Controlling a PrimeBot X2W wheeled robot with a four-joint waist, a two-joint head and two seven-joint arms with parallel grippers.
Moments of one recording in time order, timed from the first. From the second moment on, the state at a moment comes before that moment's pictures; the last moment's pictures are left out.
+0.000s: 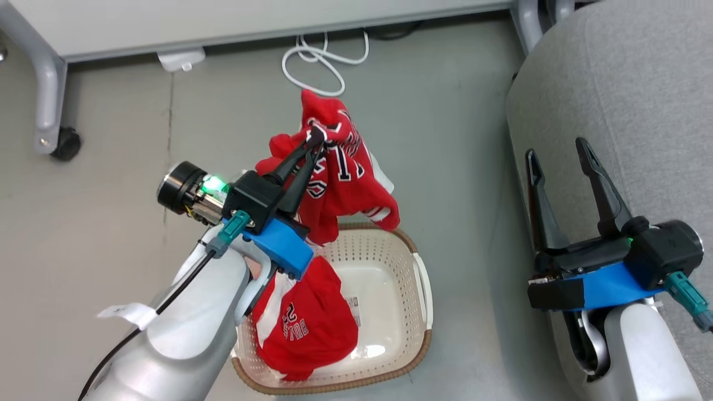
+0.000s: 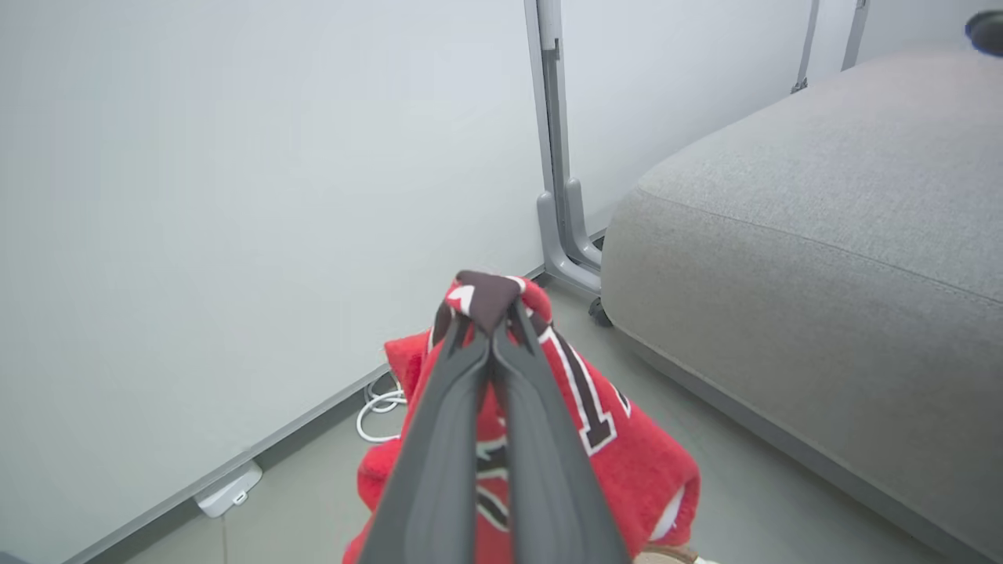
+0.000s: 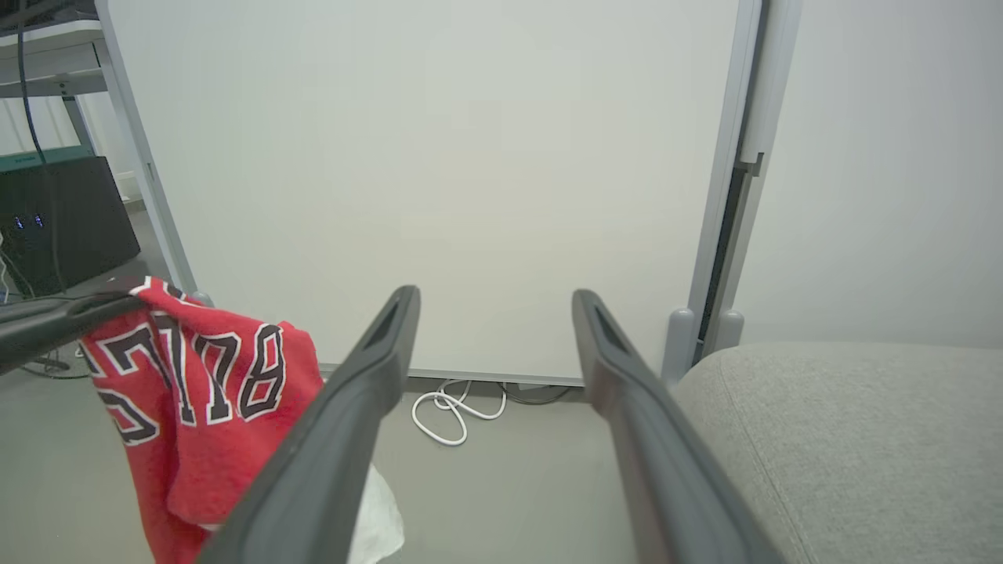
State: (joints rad) left arm -0.67 0.23 -0.69 0.54 -0.30 -0.07 -0.26; right arm -0.30 -0.05 0.04 0.09 0.07 0.13 -0.26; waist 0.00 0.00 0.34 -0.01
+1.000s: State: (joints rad) left arm -0.61 0.15 -0.50 0.21 -0.14 -0.12 -0.26; right arm -0.23 -0.05 0.06 0.07 0.10 0.13 -0.26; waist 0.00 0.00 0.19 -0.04
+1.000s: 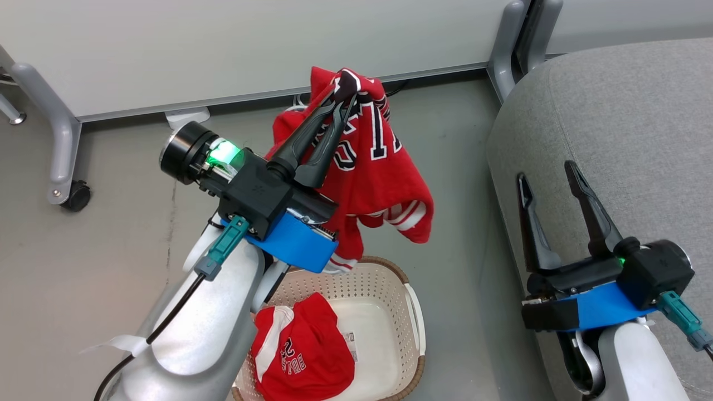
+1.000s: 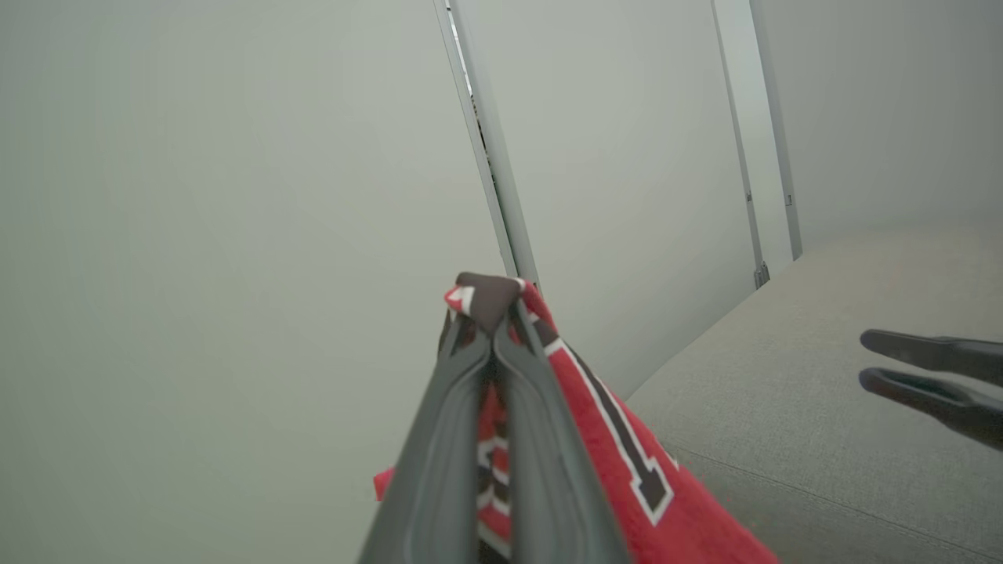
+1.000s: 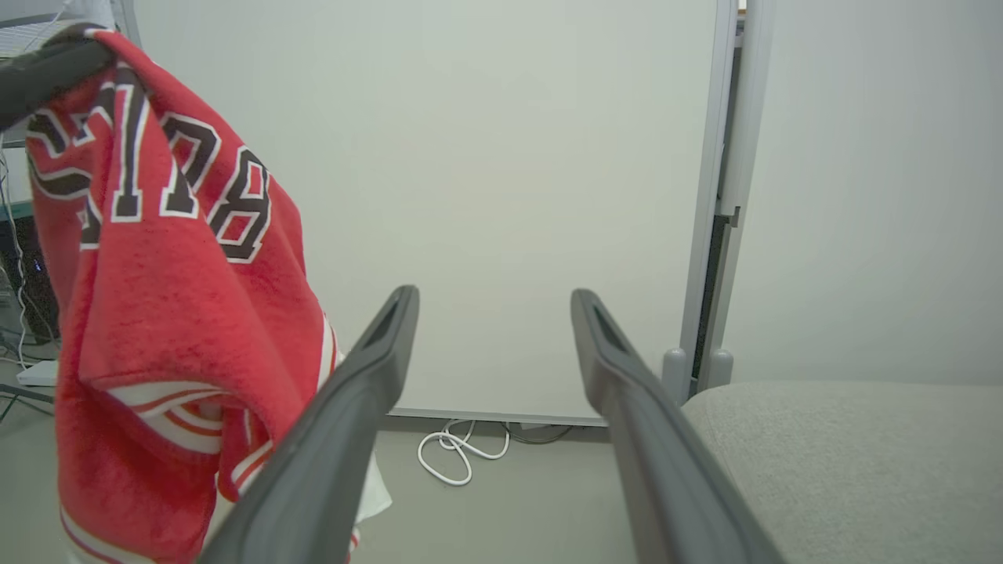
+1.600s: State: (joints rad) left arm -0.61 0.12 -0.52 0.21 -0.12 -0.13 -0.26; right arm -0.41 -0.12 0.39 0.10 0.12 0.13 -0.26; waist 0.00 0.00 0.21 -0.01
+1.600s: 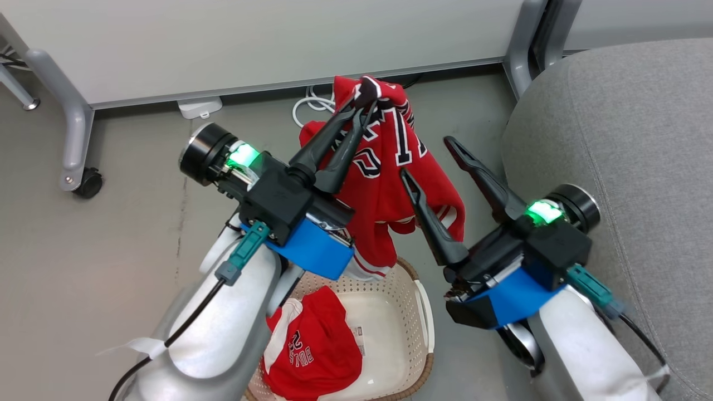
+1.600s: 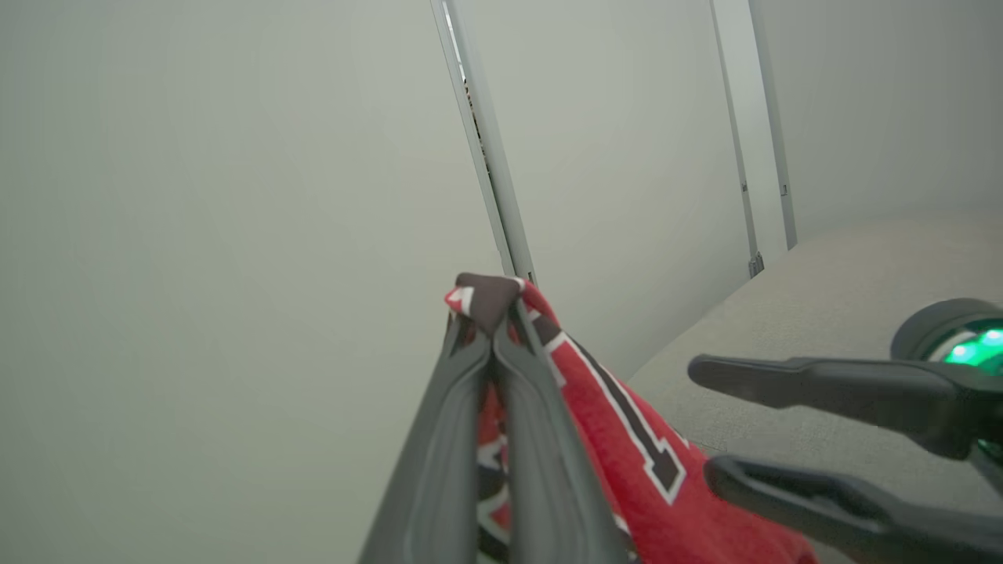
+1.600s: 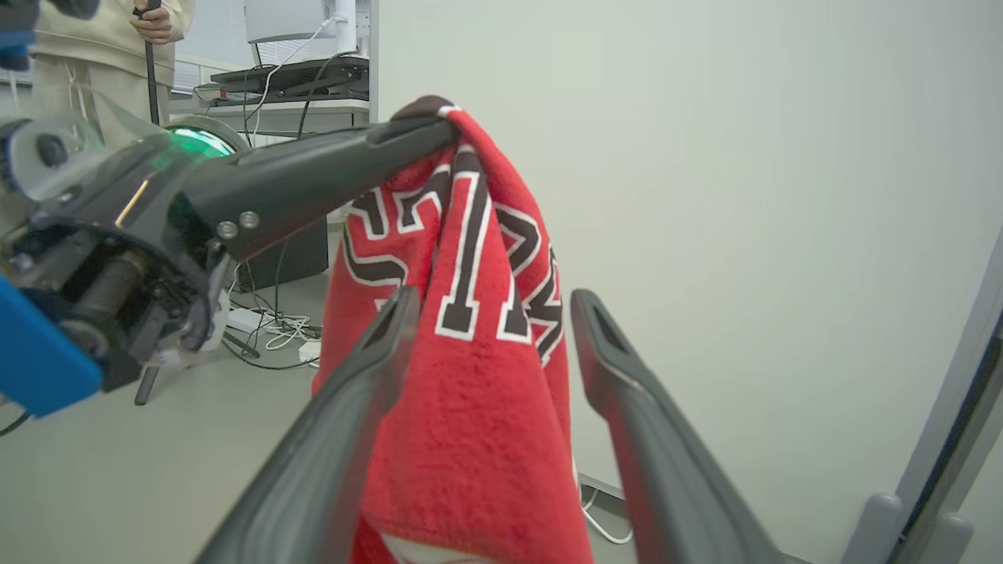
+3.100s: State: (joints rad) left arm -0.61 0.09 -0.57 0.21 -0.14 -0.13 -0.26; right arm -0.52 -0.05 0.46 0.35 0.16 0.13 -0.26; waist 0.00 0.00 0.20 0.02
